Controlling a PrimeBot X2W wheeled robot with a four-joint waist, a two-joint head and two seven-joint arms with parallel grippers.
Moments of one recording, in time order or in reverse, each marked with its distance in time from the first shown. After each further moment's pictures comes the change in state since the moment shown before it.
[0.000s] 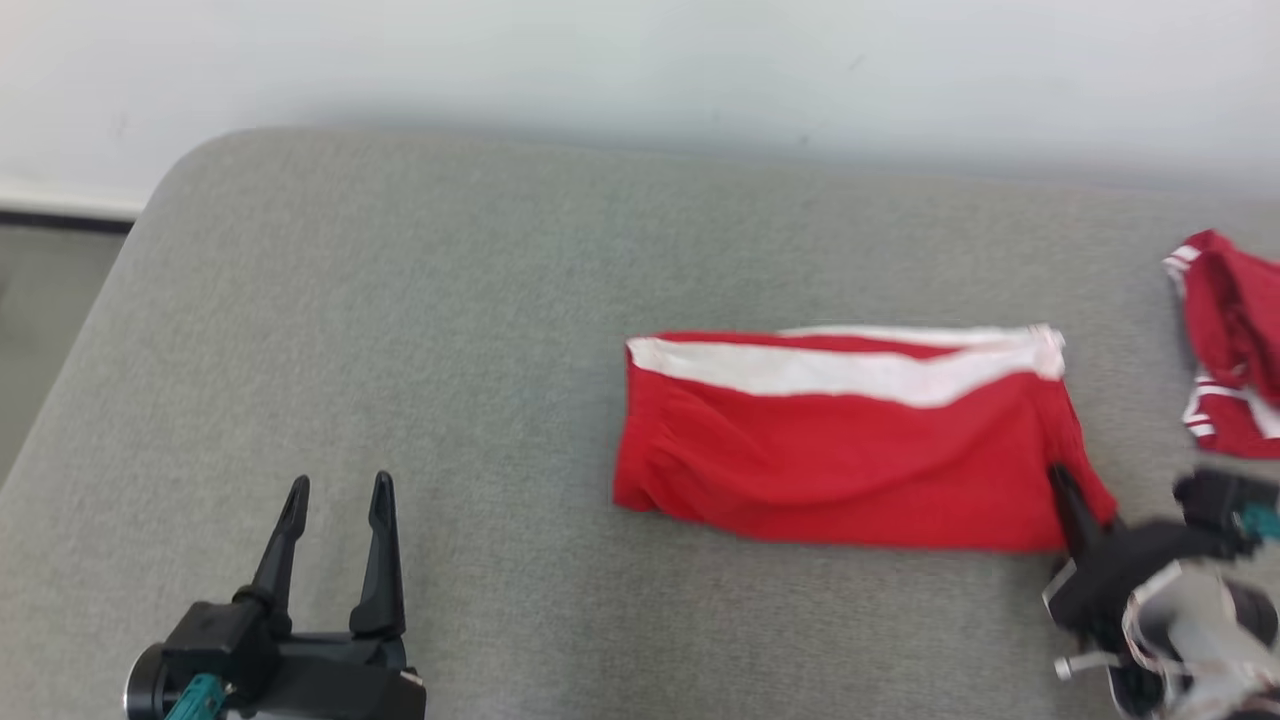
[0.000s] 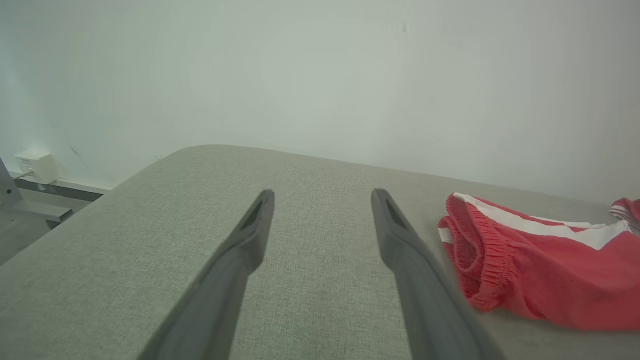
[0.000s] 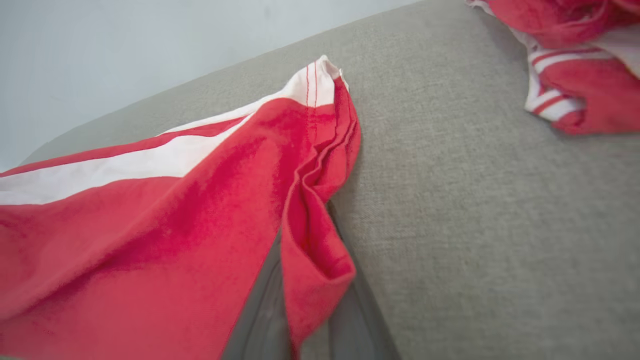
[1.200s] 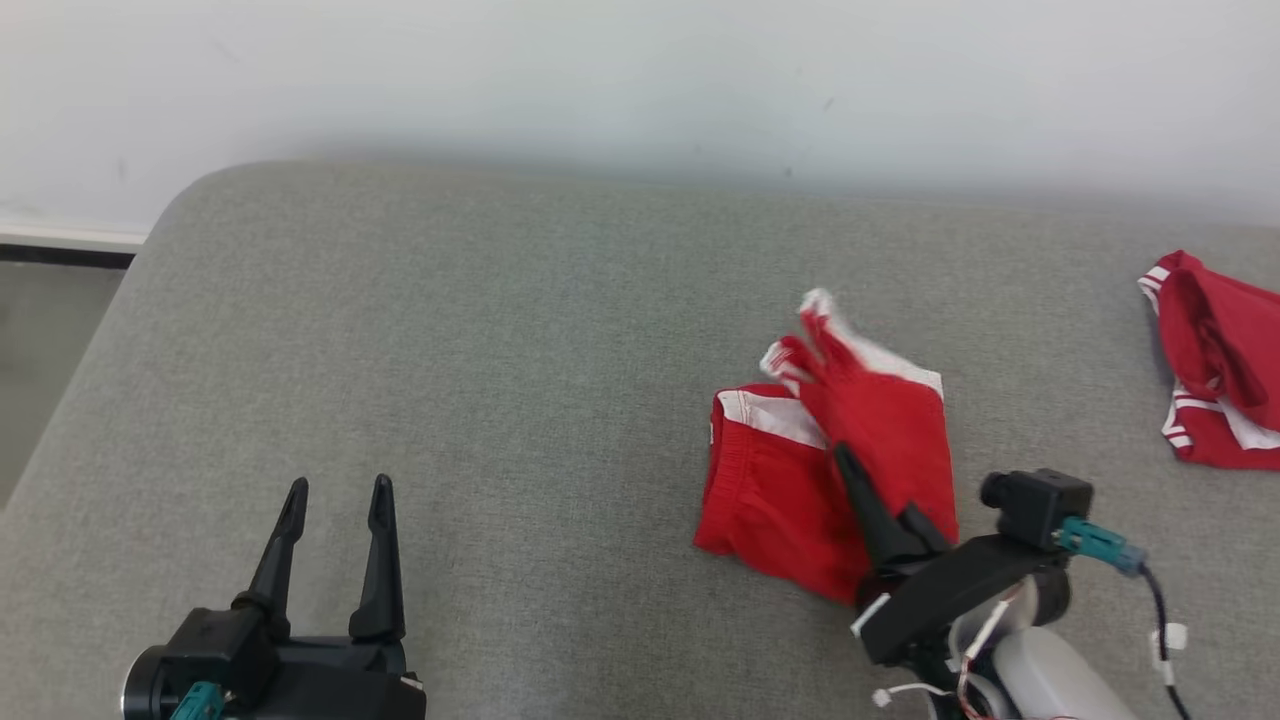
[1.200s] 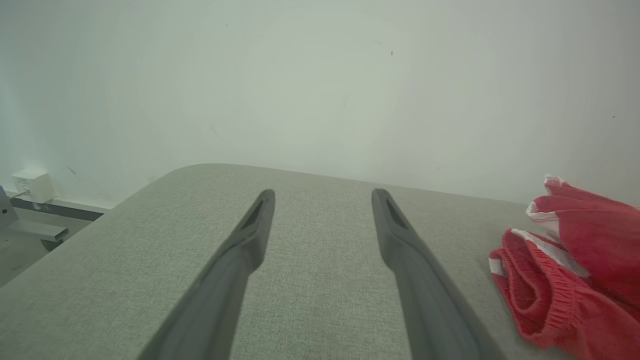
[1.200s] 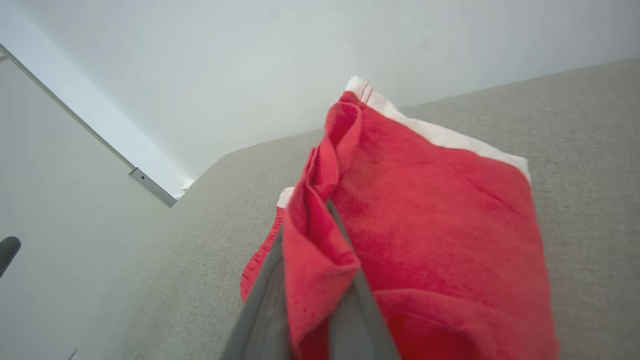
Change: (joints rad) left arm 0.021 0.002 0.001 -0.030 0.012 0.000 0.000; right arm 0.189 0.225 -0.102 -0.488 -0.264 0.000 0.099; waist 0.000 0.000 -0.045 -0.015
